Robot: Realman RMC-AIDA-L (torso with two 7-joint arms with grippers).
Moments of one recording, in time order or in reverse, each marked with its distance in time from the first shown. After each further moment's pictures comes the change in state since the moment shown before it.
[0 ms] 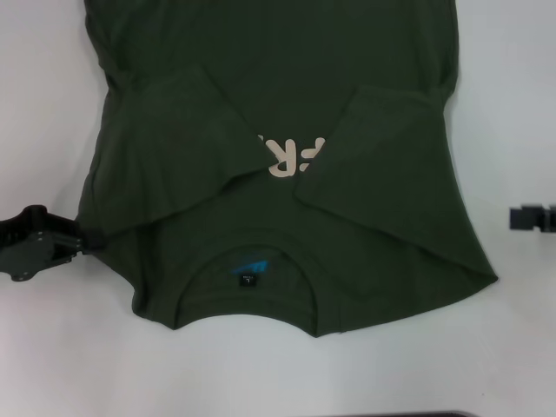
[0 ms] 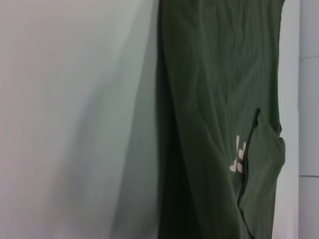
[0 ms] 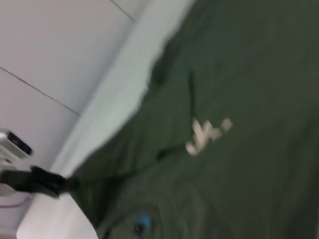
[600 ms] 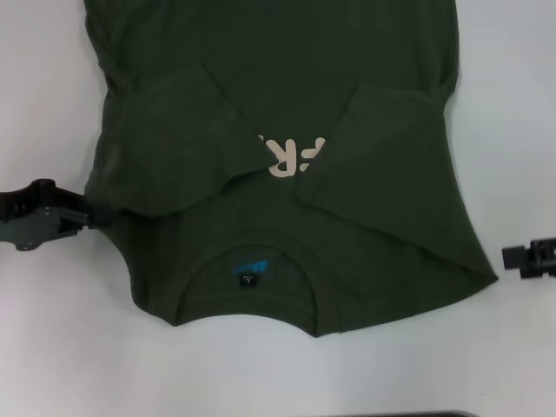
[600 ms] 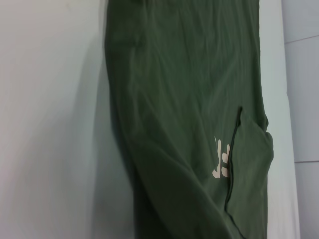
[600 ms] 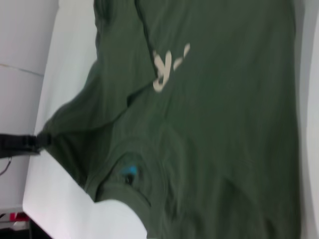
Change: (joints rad) left arm -0.066 0.014 0.008 -0.003 0.007 0.005 0.034; right arm 0.082 -0.032 -0.009 0.062 -0.212 -0.027 0.254
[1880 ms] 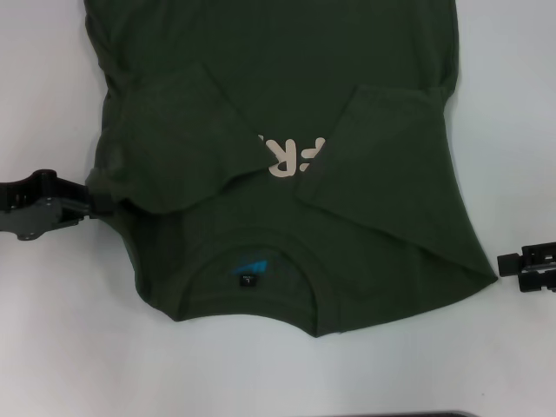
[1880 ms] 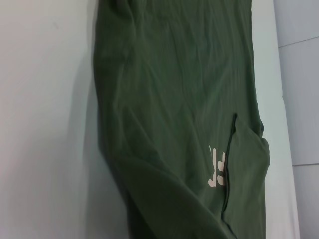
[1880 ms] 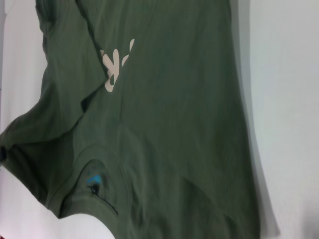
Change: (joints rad) left arm -0.012 0.000 -0.007 0.000 -0.006 -0.012 0.018; right arm 0.015 -0.003 -0.002 0.060 -0.068 0.092 0.105
